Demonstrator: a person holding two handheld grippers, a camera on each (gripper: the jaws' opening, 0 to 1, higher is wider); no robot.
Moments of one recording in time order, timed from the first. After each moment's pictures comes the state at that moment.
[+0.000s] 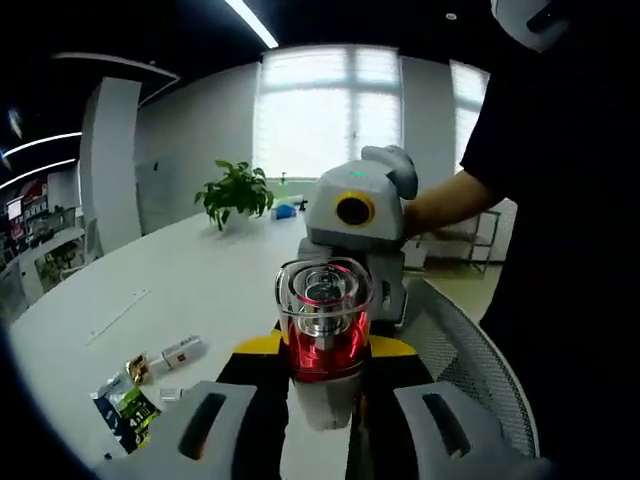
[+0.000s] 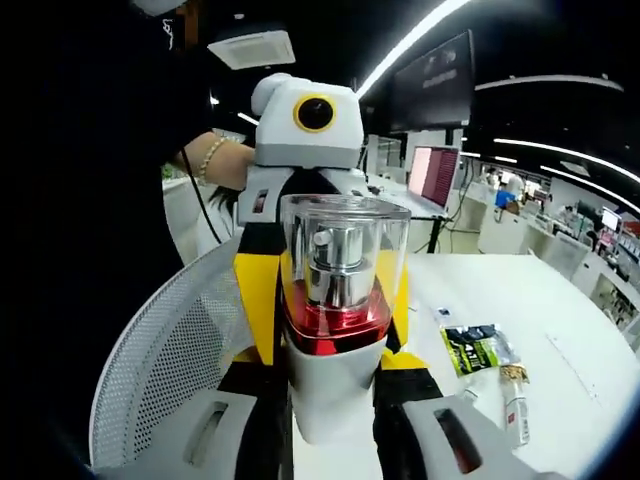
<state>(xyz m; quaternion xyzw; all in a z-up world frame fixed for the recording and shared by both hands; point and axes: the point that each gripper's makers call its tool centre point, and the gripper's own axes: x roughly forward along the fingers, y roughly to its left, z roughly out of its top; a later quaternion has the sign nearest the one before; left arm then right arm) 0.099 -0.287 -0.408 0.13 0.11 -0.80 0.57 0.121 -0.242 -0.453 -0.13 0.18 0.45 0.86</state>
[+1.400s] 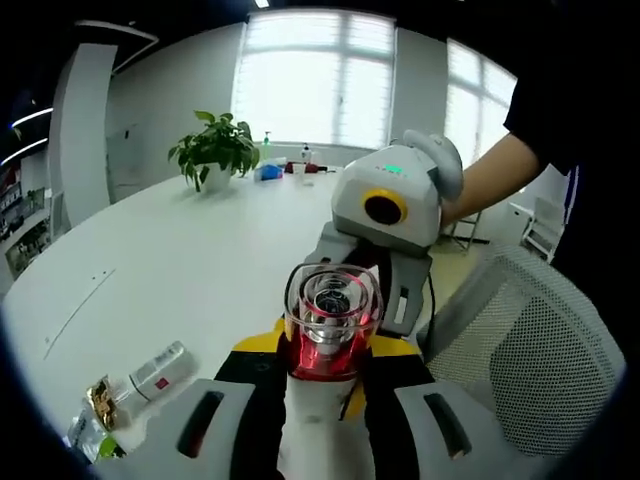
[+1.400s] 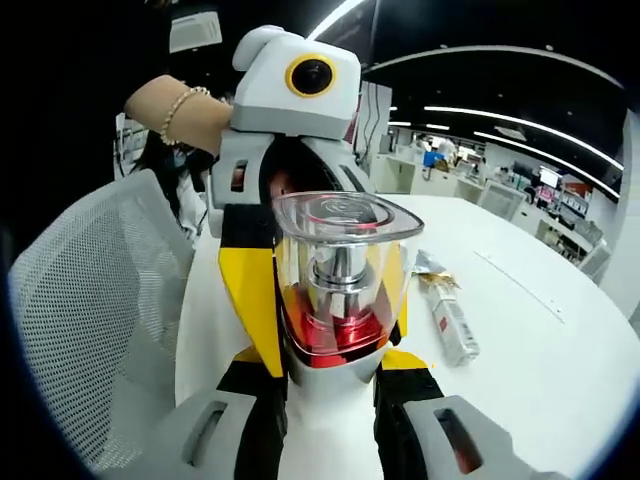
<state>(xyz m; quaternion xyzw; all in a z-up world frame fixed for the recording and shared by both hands) 0.153 -0.408 -0.500 0.16 0.16 -0.83 0.52 0.178 -0.375 -0.544 -0.12 0.23 0.30 0.92</state>
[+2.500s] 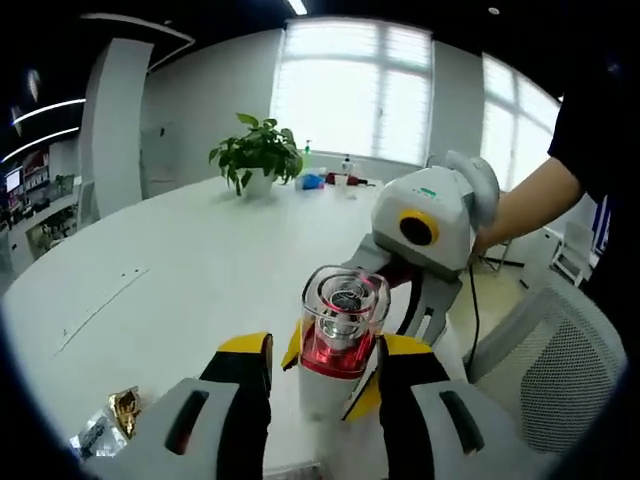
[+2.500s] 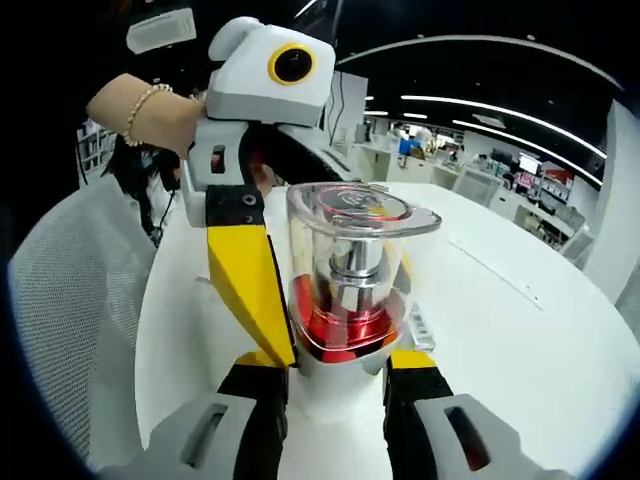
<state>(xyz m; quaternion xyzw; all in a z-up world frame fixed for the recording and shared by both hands) 0.198 -0.438 -0.495 0.13 0.16 -0.78 0.58 0.204 -0.414 -0.550 -0.12 0.26 0.26 0.92</state>
